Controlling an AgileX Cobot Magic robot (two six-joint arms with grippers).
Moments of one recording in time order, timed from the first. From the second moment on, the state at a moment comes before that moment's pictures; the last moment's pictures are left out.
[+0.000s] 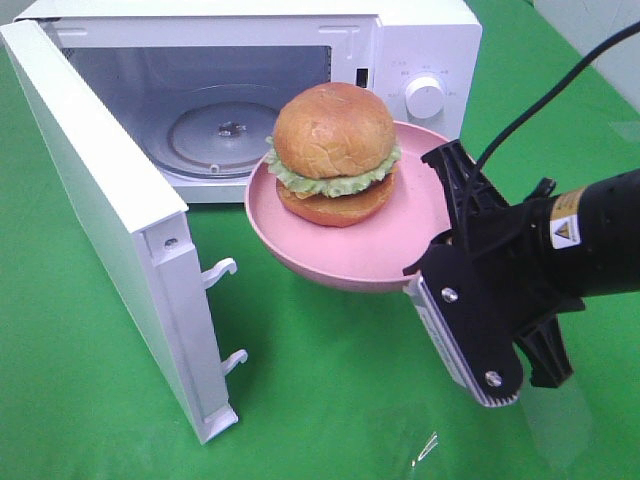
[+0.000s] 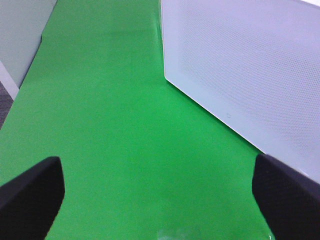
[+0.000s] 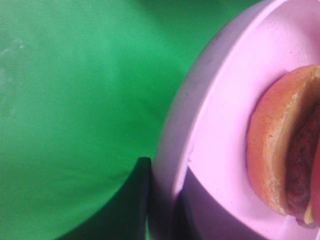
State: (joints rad) left arm 0.04 -0.01 -0.50 -0.09 1.04 0.14; right arm 0.65 1.32 -0.57 0.01 0.11 -1.54
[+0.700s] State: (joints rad) left arm 0.04 -0.01 -0.50 -0.09 1.04 0.14; right arm 0.65 0.95 -0.43 -0.27 0.45 -1.09
